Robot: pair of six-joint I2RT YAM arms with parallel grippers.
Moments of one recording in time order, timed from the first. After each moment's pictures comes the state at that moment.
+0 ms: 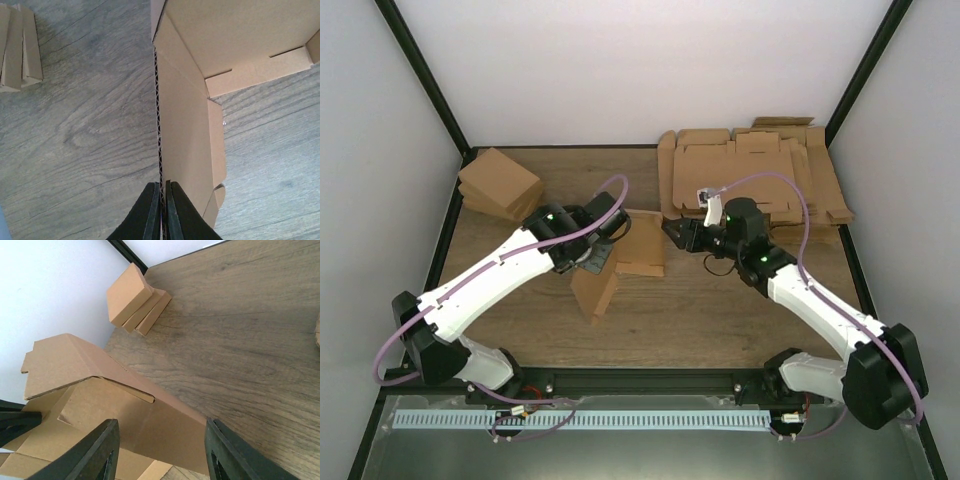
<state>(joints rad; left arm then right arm) -0.86 1.45 1.51 -1.31 -0.39 -0.32 0.49 1.16 0.78 0.00 -0.42 0.58</state>
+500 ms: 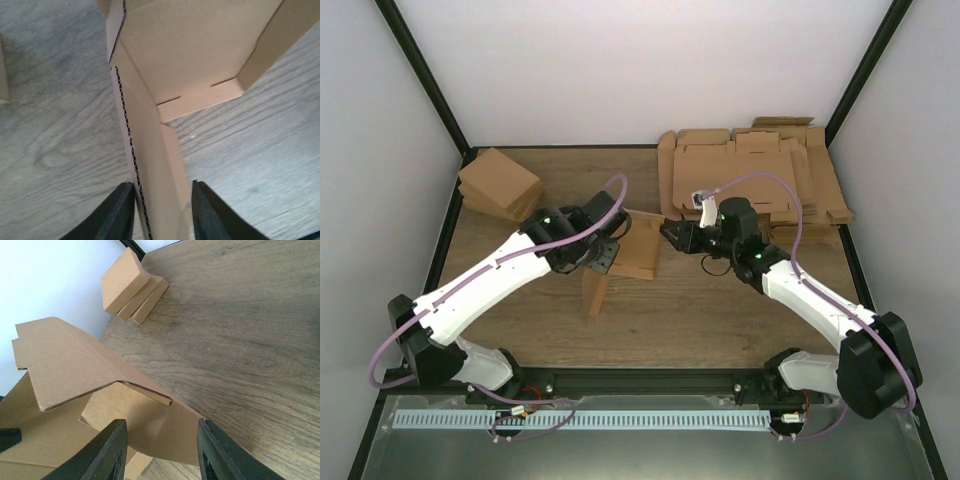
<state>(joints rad) -0.88 1.44 1.50 -1.23 -0.32 -0.31 0.49 1.22 0.78 0.01 -0.45 0.55</state>
